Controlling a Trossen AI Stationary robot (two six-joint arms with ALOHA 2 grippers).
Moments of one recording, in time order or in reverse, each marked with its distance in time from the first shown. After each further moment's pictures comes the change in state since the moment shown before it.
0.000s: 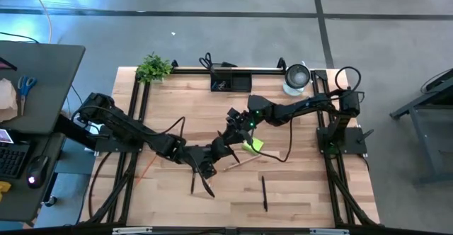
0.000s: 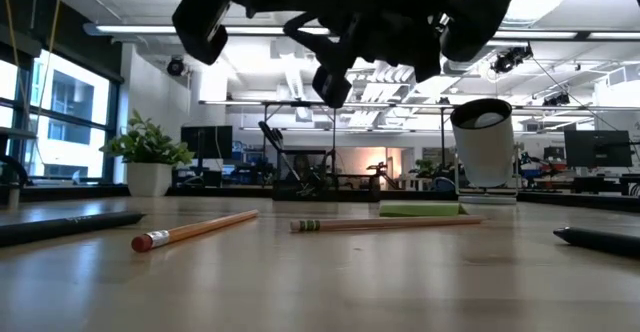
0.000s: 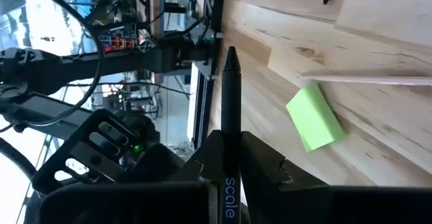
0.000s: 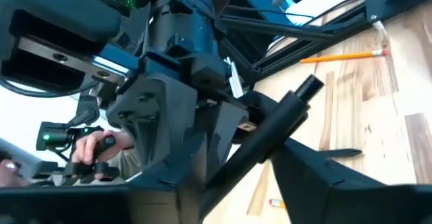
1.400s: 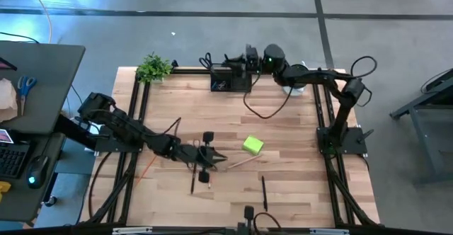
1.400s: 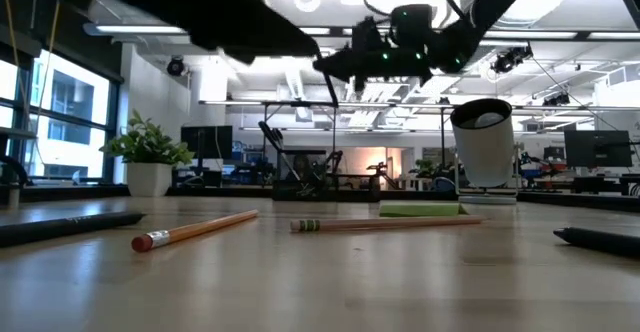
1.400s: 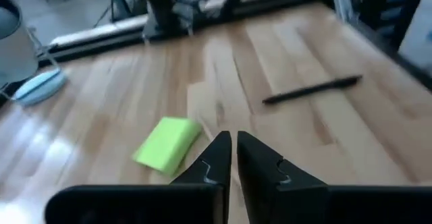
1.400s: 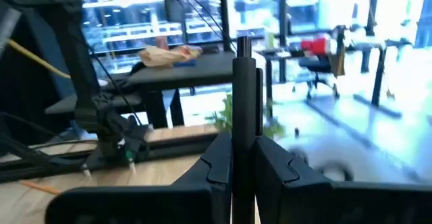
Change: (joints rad) left arm 0.034 -0.002 -0.248 0.319 0.187 -1.211; right arm -0.520 -0.001 0.174 -0.018 0.243 -0.612
